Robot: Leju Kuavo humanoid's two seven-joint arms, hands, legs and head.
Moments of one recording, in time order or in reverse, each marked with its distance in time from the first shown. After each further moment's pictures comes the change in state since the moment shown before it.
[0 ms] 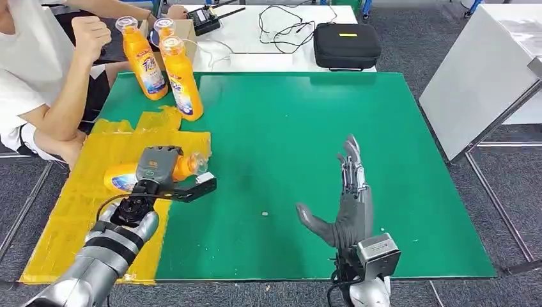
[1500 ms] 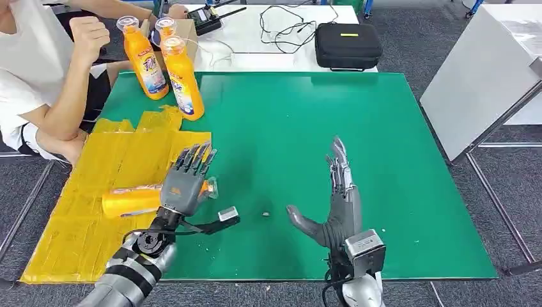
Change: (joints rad) left arm 0.190 -0.074 -0.038 -0.160 -0.045 0.390 -0.149; right arm -0.011 -0.010 0.039 0.056 -0.008 -0.021 -0.005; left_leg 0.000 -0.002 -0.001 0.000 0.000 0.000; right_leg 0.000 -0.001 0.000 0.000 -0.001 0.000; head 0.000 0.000
